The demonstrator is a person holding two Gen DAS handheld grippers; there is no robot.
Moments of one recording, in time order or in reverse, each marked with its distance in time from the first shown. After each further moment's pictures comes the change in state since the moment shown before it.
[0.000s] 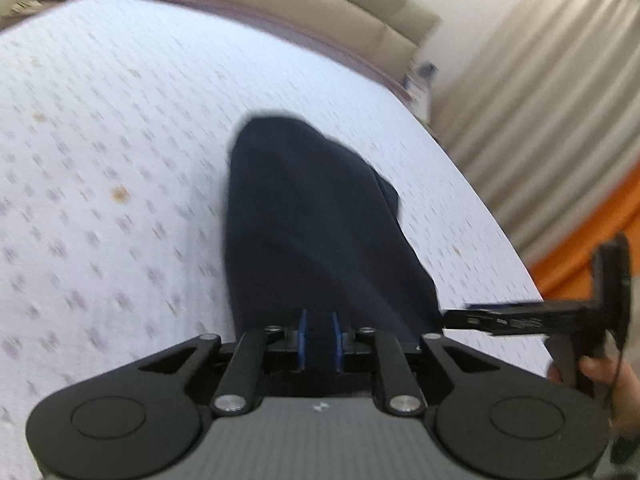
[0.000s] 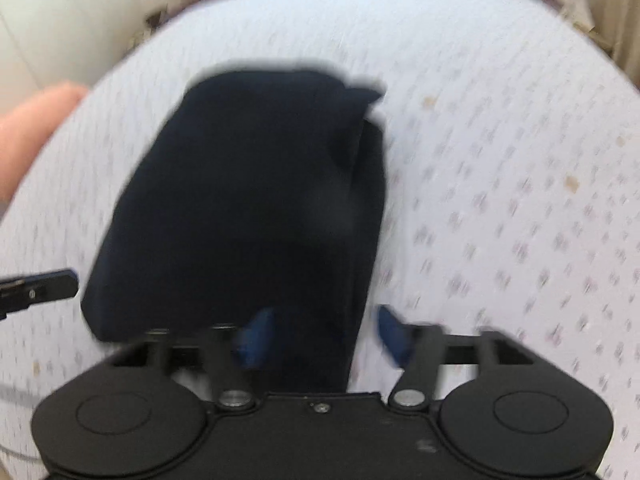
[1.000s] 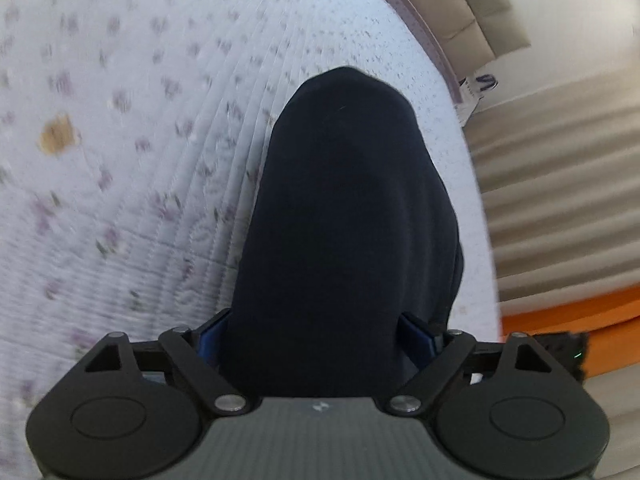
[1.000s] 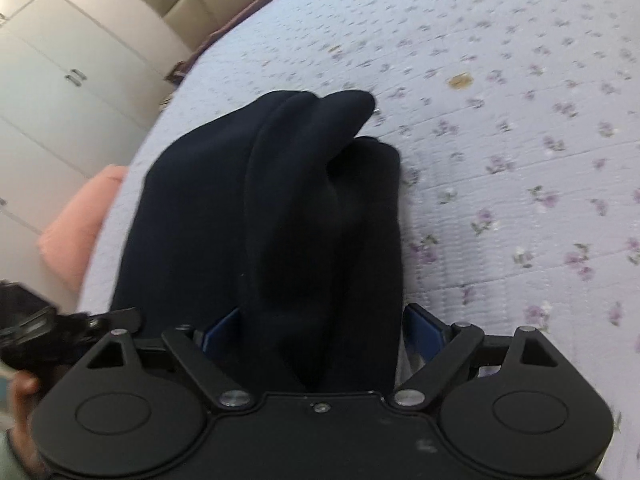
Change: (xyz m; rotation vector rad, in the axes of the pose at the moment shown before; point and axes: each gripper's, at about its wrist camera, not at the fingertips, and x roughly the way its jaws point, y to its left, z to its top) left arm 0.151 0.089 0.059 -0.411 0.232 -0.182; right arm 0.106 -0.066 0.056 0.242 0.058 0.394
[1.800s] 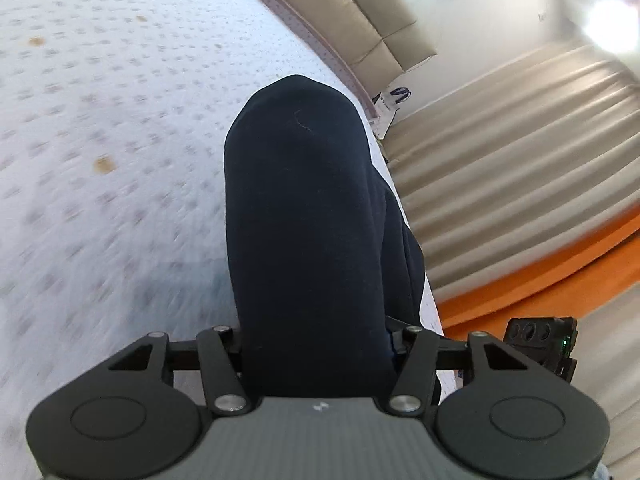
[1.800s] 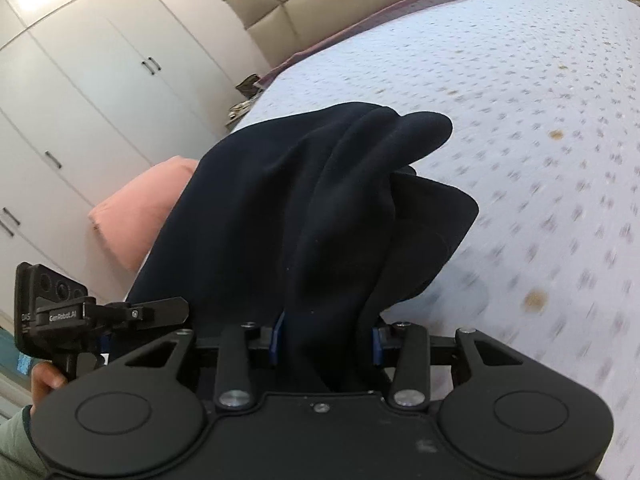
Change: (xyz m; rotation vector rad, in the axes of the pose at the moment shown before) left arm -0.161 -0.013 -0.093 0.173 -0.096 -0.139; right arm -0.083 0.162 -0.109 -0.151 -0.125 0.046
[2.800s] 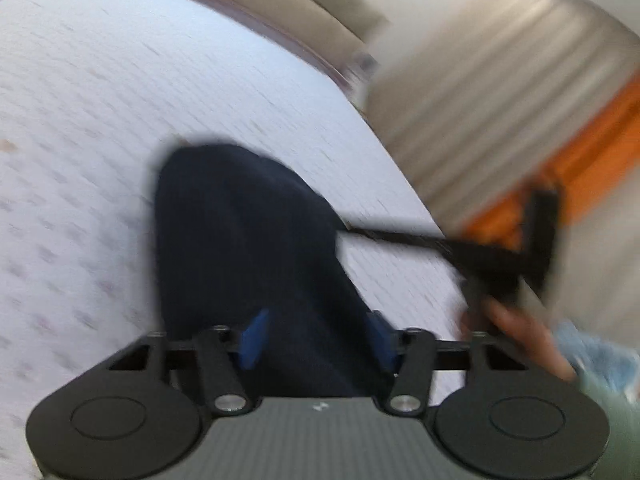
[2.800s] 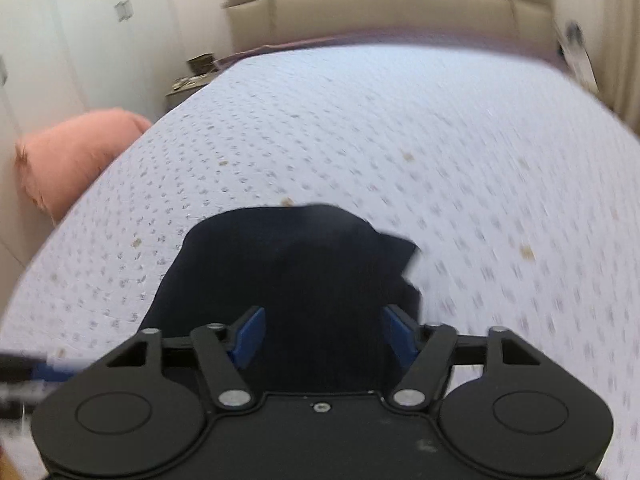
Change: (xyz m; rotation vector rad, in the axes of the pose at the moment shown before) left arm -0.150 0.019 -0.113 0.270 0.081 0.007; right arm 0.023 0.174 -0.098 -0.224 -0.064 -0.425
